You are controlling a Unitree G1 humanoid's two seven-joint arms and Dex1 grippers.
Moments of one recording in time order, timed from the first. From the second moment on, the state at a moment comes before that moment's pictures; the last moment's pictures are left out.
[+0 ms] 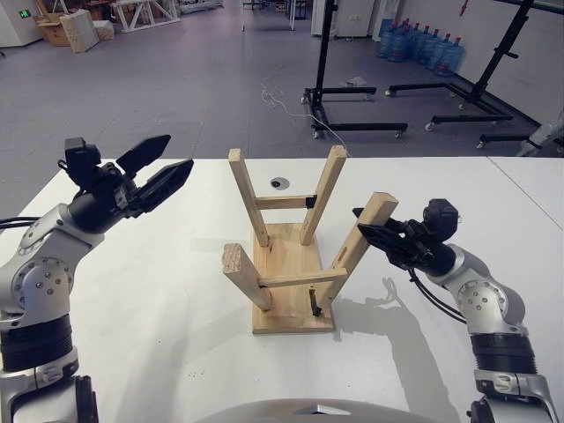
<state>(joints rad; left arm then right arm) -0.26 0.60 0.41 -0.23 -0.98 0.57 -0.86 -0.18 -0.49 -0.17 -0.02 0.93 0.46 1.30</state>
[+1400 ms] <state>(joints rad) -0.11 0.61 0.47 -0.43 -1.06 0.53 -0.88 -0.14 -0.64 -0.07 -0.10 0.81 0.25 1.39</state>
